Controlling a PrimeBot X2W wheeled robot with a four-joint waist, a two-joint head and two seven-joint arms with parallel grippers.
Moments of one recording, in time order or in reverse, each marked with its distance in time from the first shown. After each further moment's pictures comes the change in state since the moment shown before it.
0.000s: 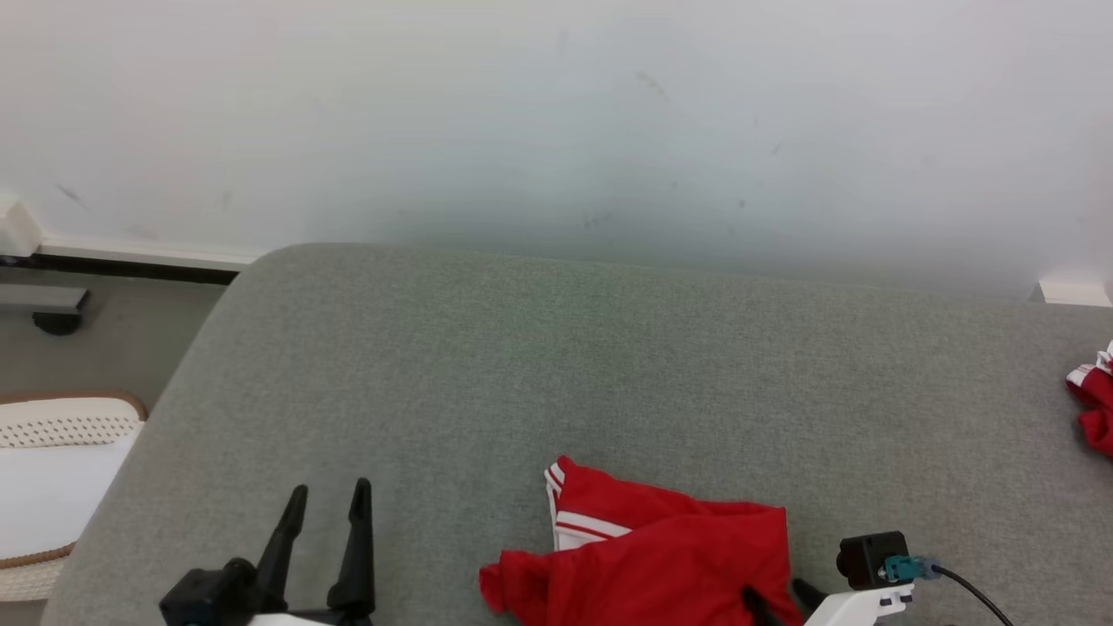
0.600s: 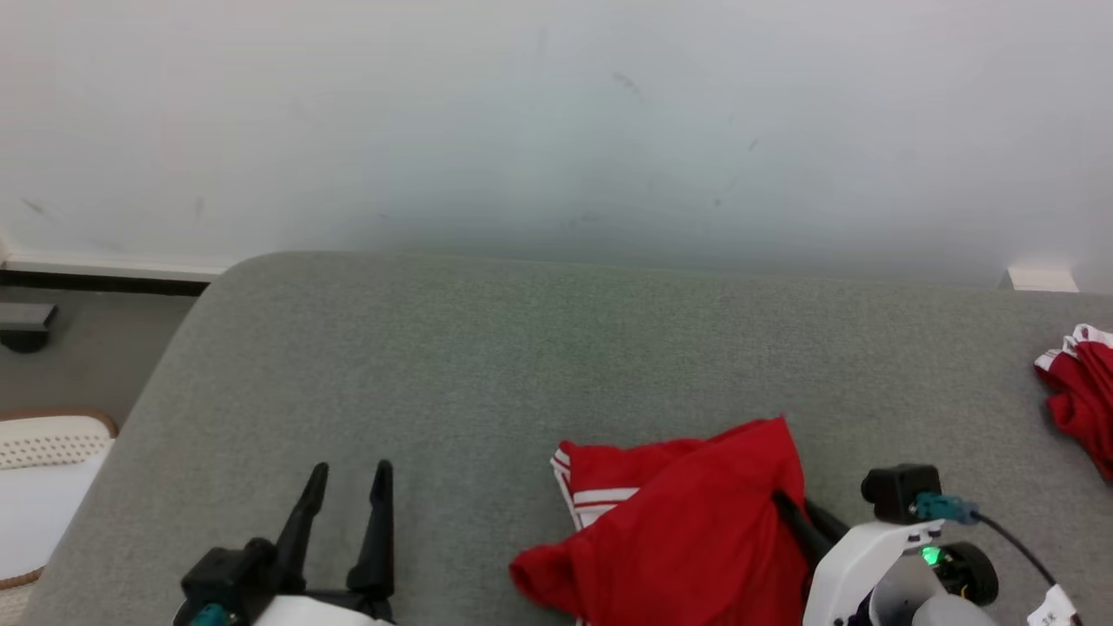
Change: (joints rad) left arm -0.022 0.000 -0.026 -0.009 0.017 -0.006 0.000; right arm -0.092 -0.039 0.007 -0.040 0.024 0.001 -0.119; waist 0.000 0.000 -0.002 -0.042
